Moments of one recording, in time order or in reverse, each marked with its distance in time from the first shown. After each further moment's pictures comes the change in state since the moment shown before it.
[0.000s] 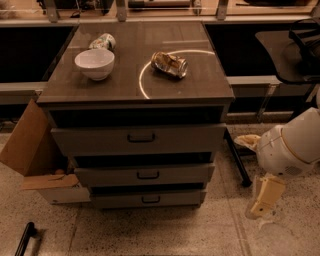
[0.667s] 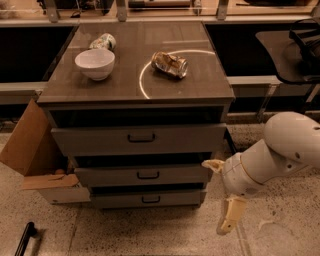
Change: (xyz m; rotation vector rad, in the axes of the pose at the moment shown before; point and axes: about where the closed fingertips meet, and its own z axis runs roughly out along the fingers) arm -0.009 0.015 0.111 -0.129 -0.103 -0.113
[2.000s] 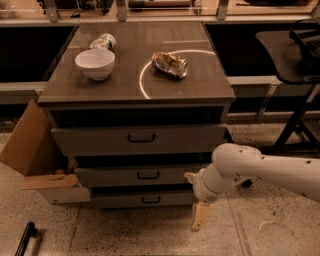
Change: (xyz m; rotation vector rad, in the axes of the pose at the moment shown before) arm 0.049 -0.059 0.152 0.020 0.124 0.008
